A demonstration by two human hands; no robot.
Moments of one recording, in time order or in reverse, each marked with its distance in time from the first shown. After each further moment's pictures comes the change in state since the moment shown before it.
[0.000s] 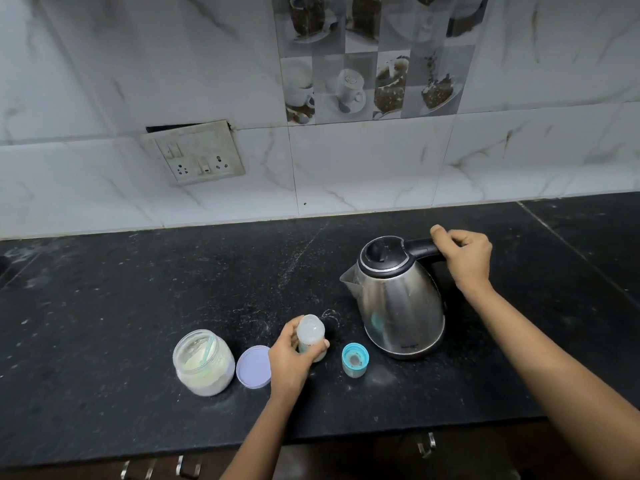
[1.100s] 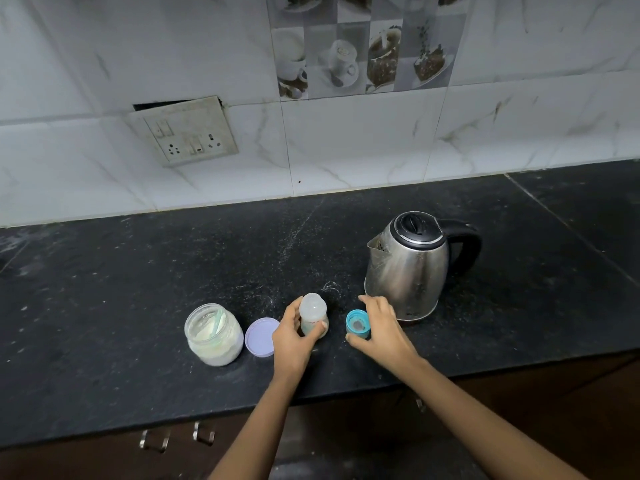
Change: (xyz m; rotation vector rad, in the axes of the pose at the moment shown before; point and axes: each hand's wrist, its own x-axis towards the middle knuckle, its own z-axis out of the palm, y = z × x) left_hand -0.016 -0.017 -0.016 0.060 -0.089 0.036; right_hand -0.186 0.015 0.068 -0.454 -0.685 0.049
